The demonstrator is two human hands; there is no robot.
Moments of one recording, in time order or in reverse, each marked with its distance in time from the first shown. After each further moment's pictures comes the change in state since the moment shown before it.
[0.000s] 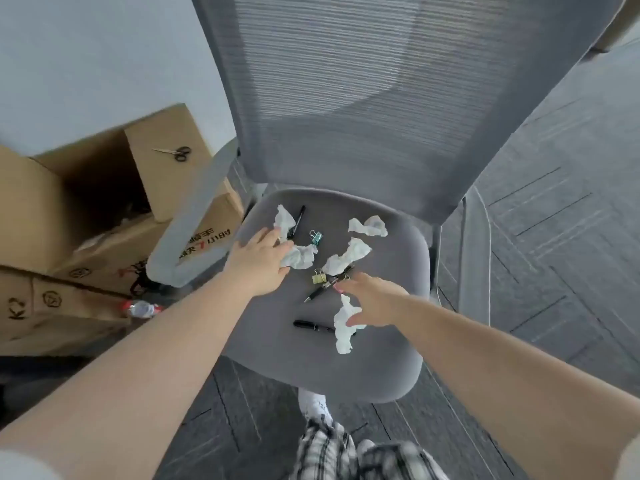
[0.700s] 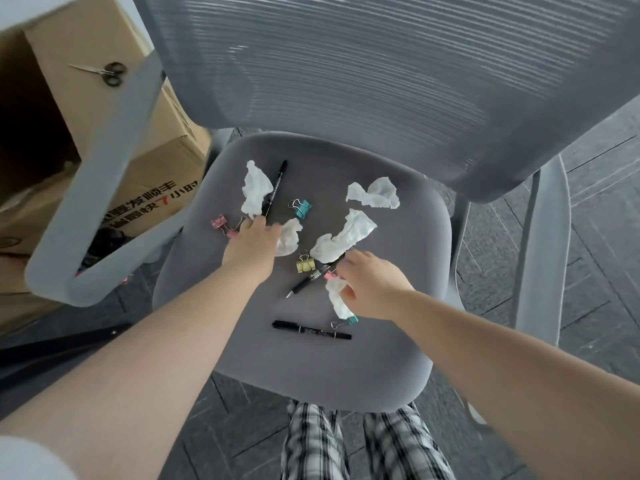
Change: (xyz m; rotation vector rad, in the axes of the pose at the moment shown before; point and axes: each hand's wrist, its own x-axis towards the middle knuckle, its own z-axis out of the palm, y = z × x) left_hand 0.114 0.004 0.093 -0.008 -0.136 -0.126; right_hand 0.092 0.042 0.021 -0.046 0.133 -0.060
